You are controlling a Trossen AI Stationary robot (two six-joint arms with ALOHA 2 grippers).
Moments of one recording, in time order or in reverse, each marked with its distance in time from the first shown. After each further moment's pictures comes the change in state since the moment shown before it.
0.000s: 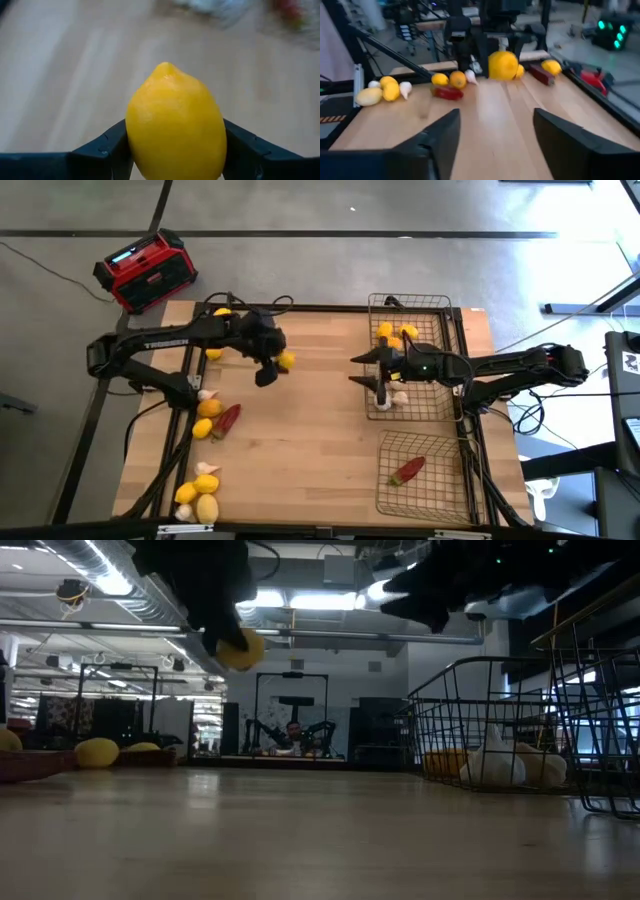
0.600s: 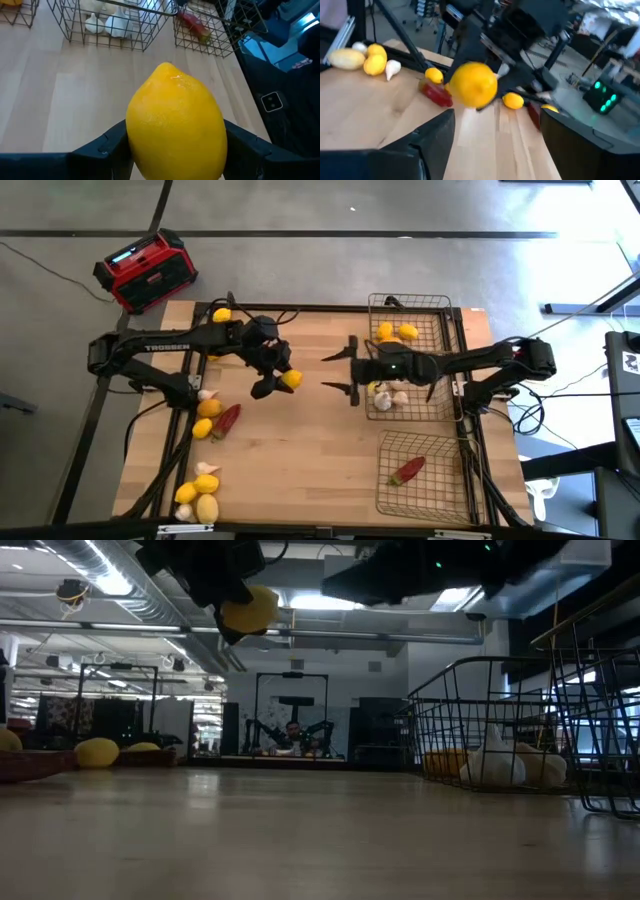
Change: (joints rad) left arm -0.096 0.008 0.000 0.117 0.235 -0.006; right arm 0.026 0.311 0.242 0.082 -0.049 -0.439
